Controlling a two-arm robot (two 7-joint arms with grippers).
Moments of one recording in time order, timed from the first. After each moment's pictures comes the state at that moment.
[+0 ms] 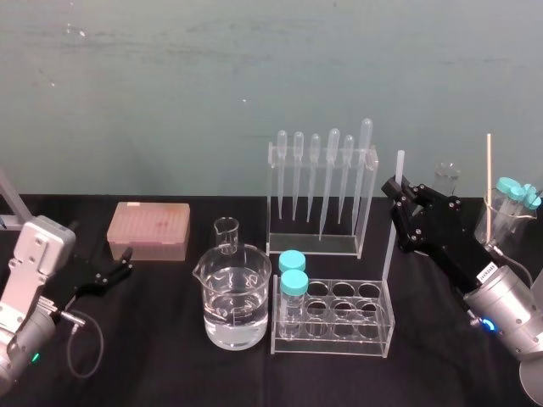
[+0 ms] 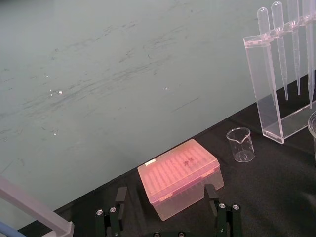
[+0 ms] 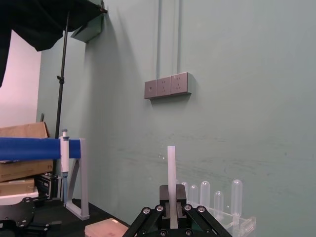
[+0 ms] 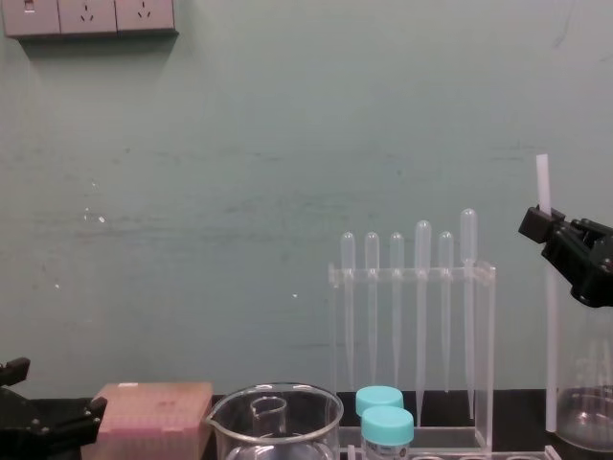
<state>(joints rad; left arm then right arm) -0.20 0.60 0.45 -1.41 -0.25 -0.12 0.03 0.28 0.43 -0.35 -1.29 0.64 -0.55 0.59</state>
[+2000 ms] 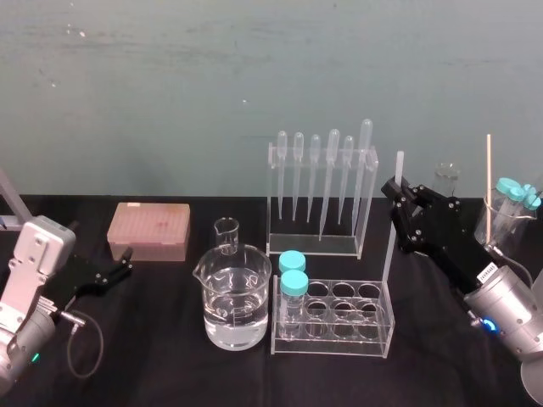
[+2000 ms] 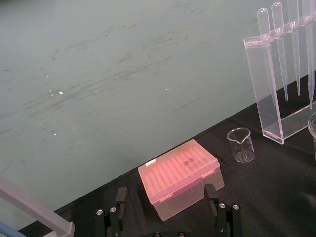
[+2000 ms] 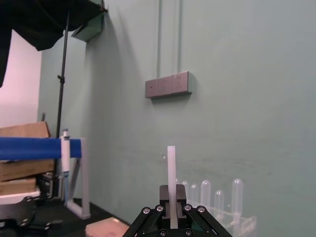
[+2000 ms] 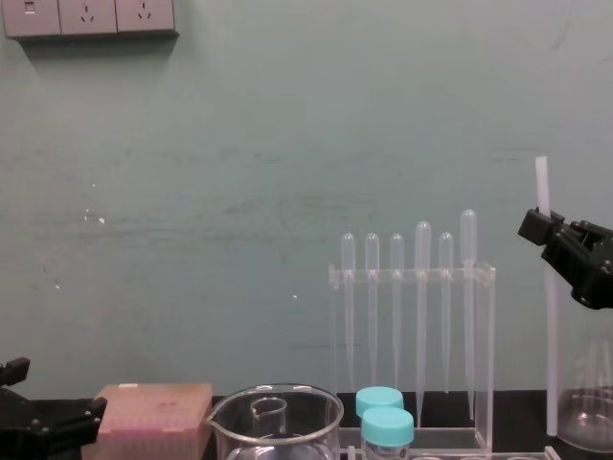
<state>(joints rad) -0.20 0.60 0.45 -1.41 -0.25 -0.12 0.03 0.28 0.44 -0.35 -1.29 0.65 -0.54 0.60</state>
